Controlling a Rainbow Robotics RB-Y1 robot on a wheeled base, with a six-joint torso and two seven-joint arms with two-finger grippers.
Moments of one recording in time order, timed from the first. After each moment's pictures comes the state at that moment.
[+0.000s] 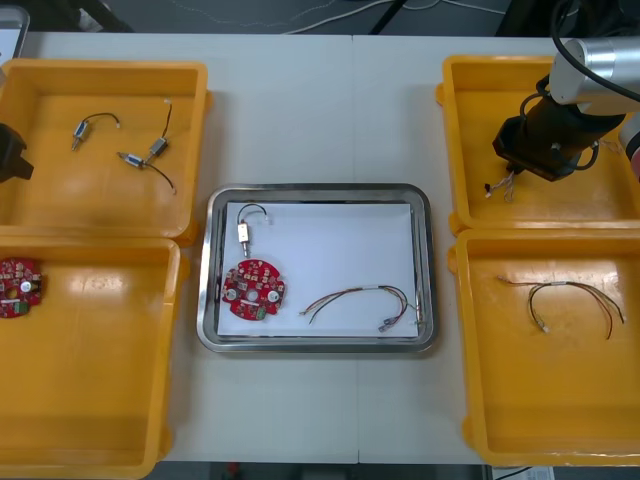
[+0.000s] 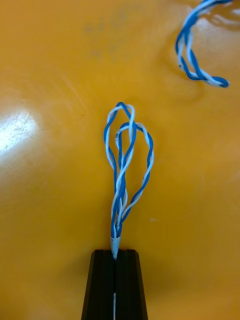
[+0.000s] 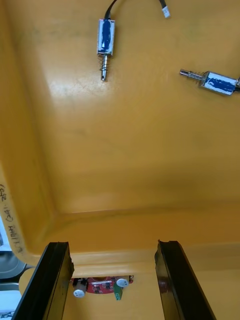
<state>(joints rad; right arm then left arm) -1.03 -0.55 0.15 -0.75 -0.56 1.28 1.01 -0.57 0.81 0.20 -1.64 0.66 1.75 -1.64</state>
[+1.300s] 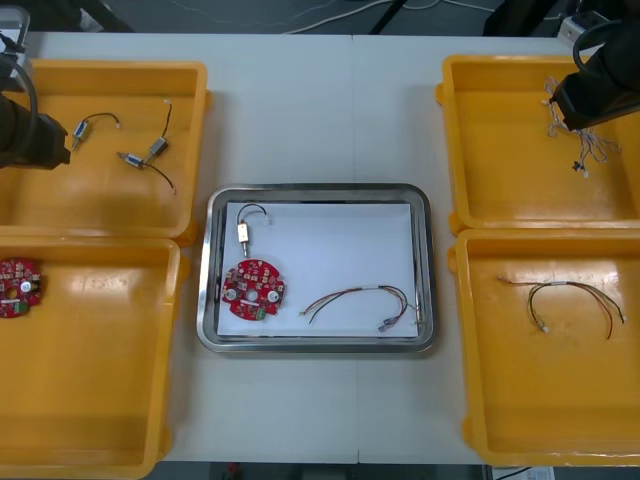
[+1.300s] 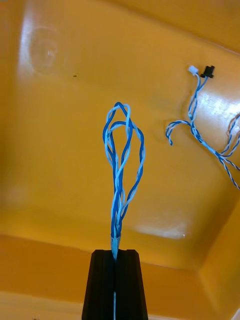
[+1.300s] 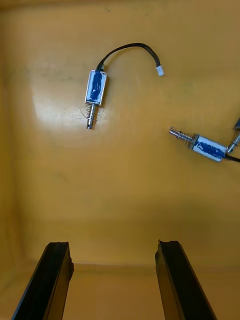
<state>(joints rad) -1.02 -0.71 0.07 -1.17 -0.62 1.71 1.77 -0.60 0.74 0.12 -1.58 0.56 1.58 -1.43</state>
